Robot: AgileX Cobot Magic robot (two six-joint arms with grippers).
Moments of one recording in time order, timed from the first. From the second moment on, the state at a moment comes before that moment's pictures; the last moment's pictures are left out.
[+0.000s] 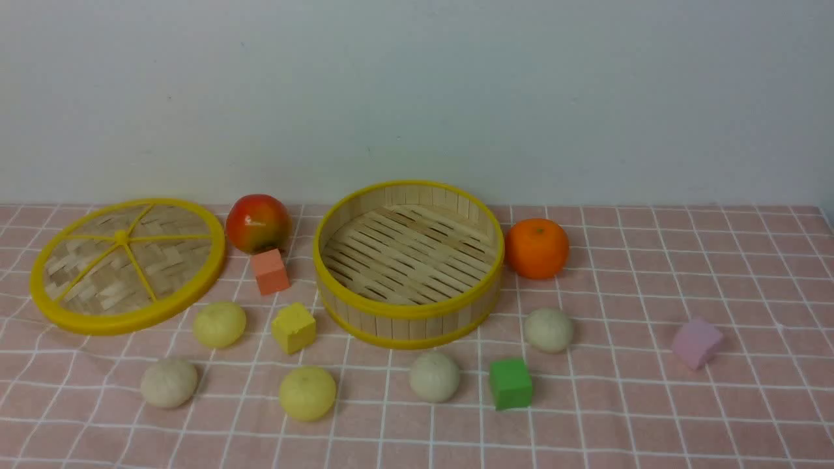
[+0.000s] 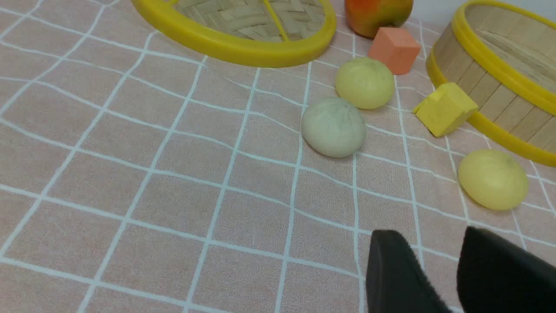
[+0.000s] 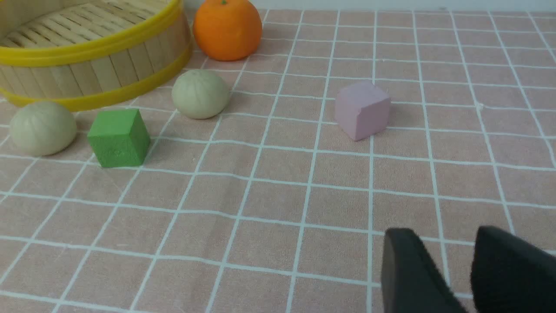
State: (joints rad) right arm -0.01 -0.01 0.01 0.30 0.41 -0.22; left arm -0.05 -0.01 0.03 -0.01 0.39 -0.36
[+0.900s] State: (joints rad) right arm -0.01 -0.01 0.01 0.30 0.41 -0.22; left arm -0.05 -0.01 0.03 -0.42 0.09 -0.62
